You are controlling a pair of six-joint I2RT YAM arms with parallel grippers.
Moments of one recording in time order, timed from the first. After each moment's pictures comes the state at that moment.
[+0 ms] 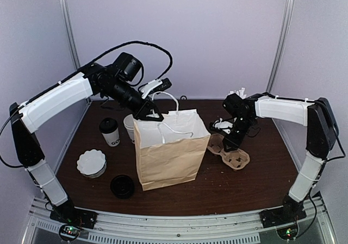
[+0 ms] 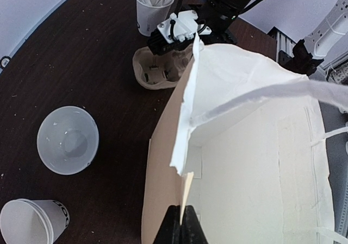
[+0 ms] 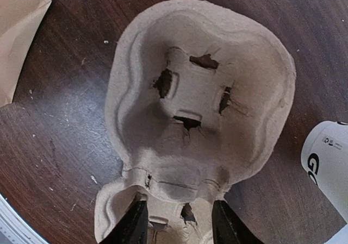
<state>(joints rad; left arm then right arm) -0.74 1.69 1.75 -0.96 0.48 0.19 0.51 1.75 1.31 -0.91 -0.07 -0.41</state>
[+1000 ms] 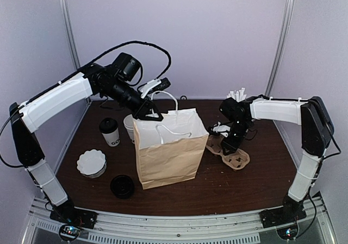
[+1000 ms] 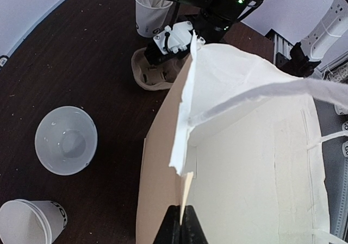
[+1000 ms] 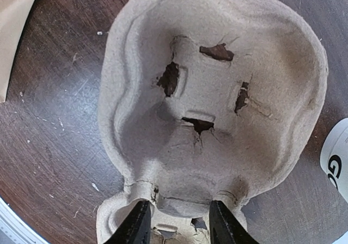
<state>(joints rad) -0.72 1.69 1.75 -0.96 0.51 0.19 0.53 1.81 1.32 -0.92 -0.06 -0.36</state>
